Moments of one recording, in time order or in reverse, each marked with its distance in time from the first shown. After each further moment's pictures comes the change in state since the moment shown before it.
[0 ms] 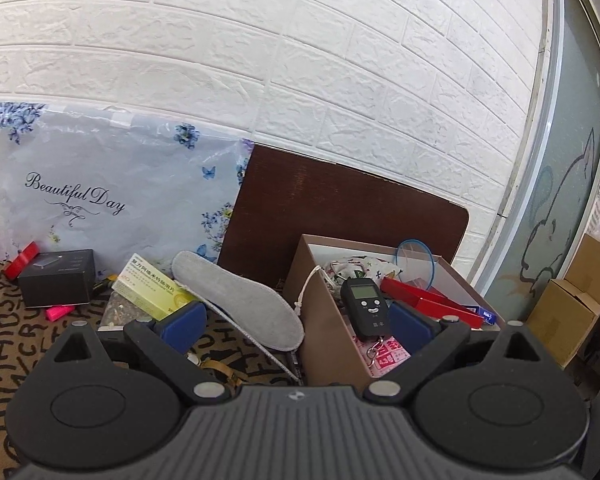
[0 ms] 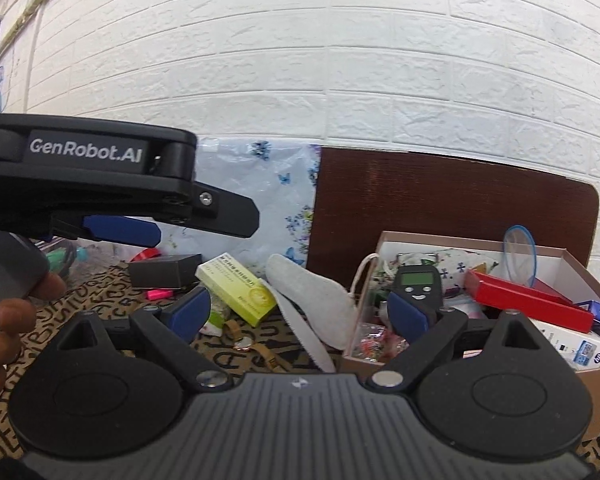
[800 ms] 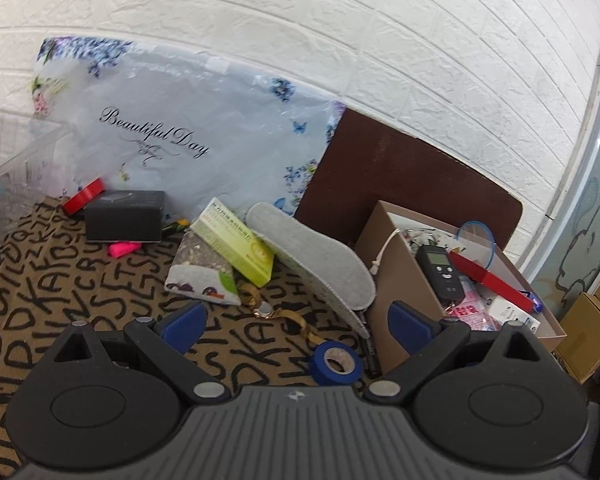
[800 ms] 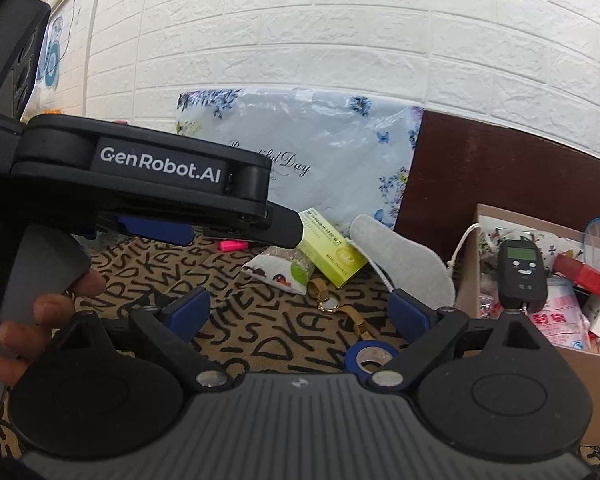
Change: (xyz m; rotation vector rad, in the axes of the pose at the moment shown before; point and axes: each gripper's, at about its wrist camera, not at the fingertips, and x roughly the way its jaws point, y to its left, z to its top) left arm -0.011 0.061 -0.033 -0.121 0.068 0.119; right arm 0.018 0.060 -0.020 -0.105 0.114 0.161
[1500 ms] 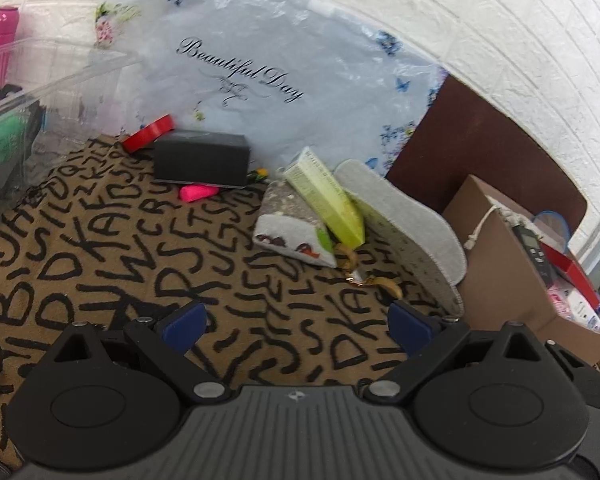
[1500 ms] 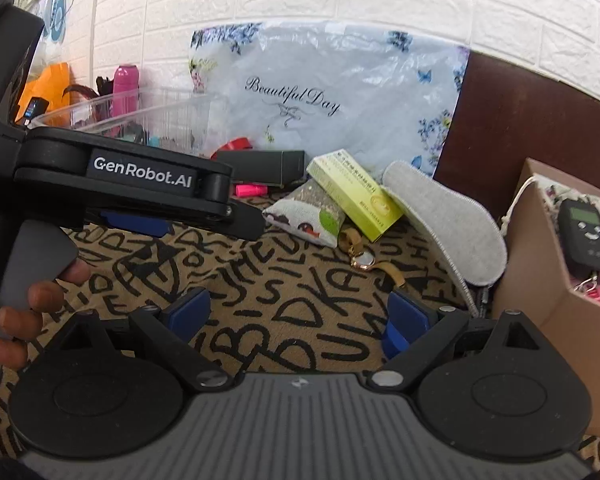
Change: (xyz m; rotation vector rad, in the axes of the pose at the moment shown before) left arm 0.033 0.070 -0.021 -0.099 0.094 0.124; right arm 0.056 0.015 -0.019 -0.027 0.150 0.042
